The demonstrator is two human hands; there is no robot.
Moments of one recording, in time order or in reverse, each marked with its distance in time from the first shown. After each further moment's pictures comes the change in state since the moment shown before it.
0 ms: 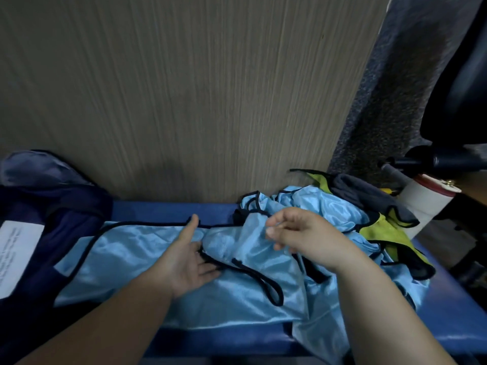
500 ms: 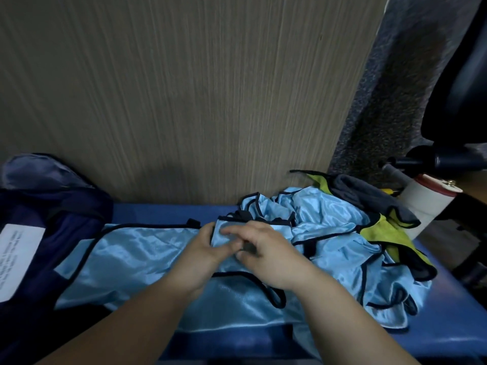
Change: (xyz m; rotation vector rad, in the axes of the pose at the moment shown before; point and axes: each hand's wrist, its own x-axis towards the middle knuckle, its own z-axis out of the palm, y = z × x) left_hand -0.010 -0.012 0.030 0.421 0.011 0.490; right_hand 0.015 0.011 0.058 -0.291 -0.081 -0.366
